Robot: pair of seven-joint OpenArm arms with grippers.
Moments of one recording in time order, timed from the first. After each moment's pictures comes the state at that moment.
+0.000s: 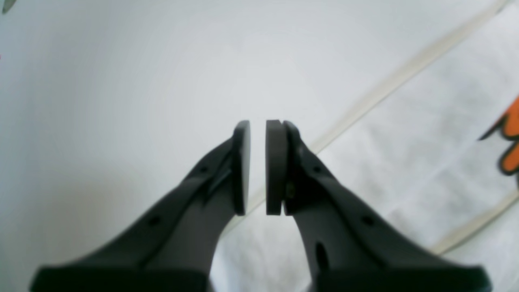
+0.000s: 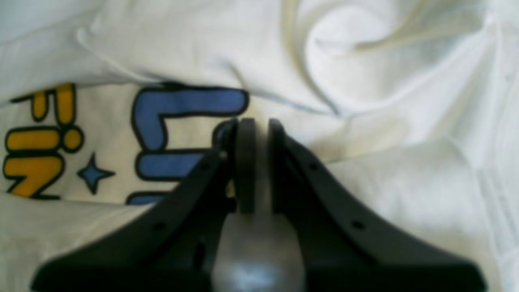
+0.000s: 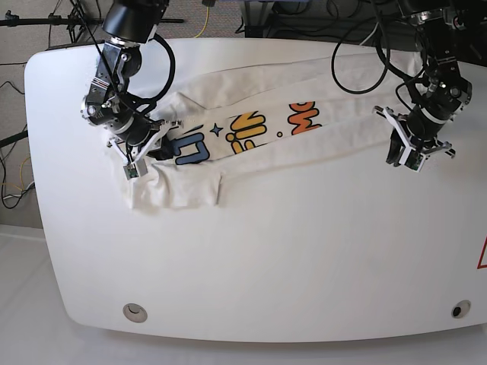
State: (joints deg) left arm 12.2 -13.9 -22.8 102.0 -3.7 -42.2 33.1; right arm -1.6 1.4 23.4 83.1 12.8 40.0 -45.4
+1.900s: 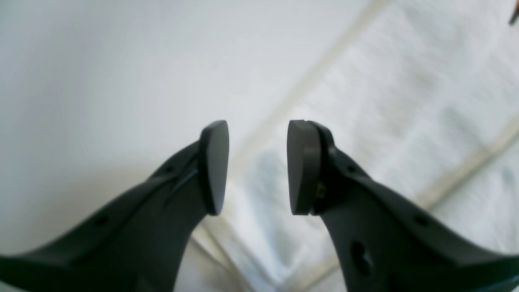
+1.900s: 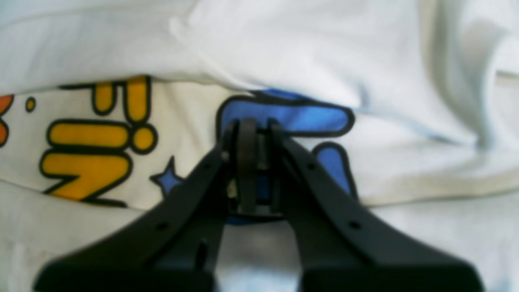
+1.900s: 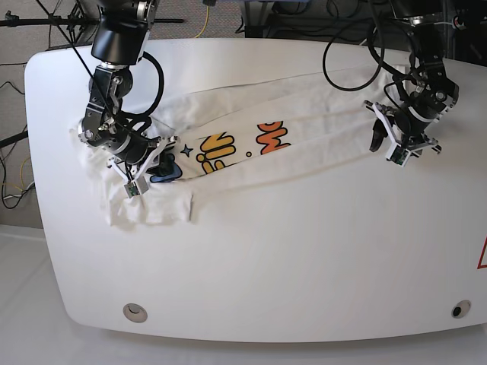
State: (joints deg) left arm 10.9 -13.1 -20.1 95.3 2.4 -42.3 29.0; right arm 5.8 6.8 18.2 73.1 11.5 39.5 -42.1
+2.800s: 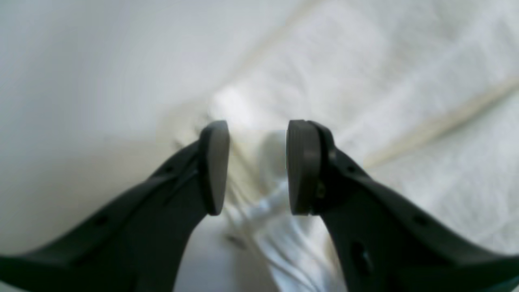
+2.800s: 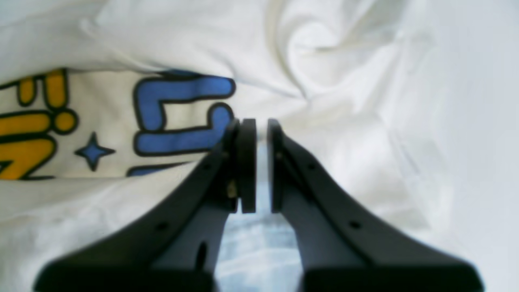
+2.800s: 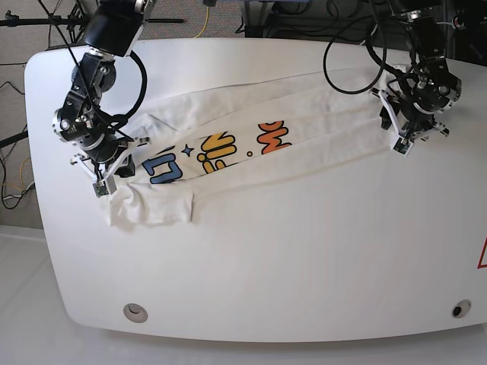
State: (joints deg) left arm 13.2 -10.5 -23.2 99.7 1.6 -42.4 48.9; right arm 2.4 7.0 26.7 86.9 8.6 39.2 -48.6
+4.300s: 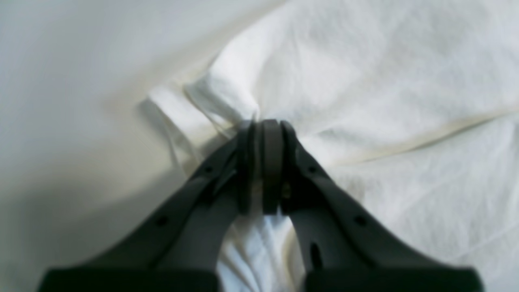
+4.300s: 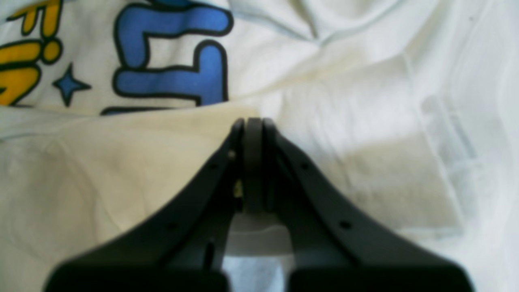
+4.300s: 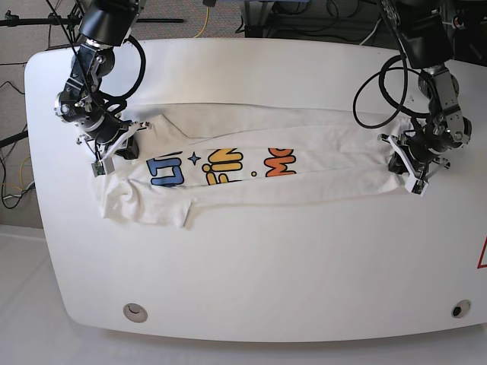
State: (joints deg) left arm -5.8 -16.2 -23.0 70.3 -2.8 -42.6 38.4; right arm -2.2 8.4 27.3 78.5 12.7 39.3 -42.3
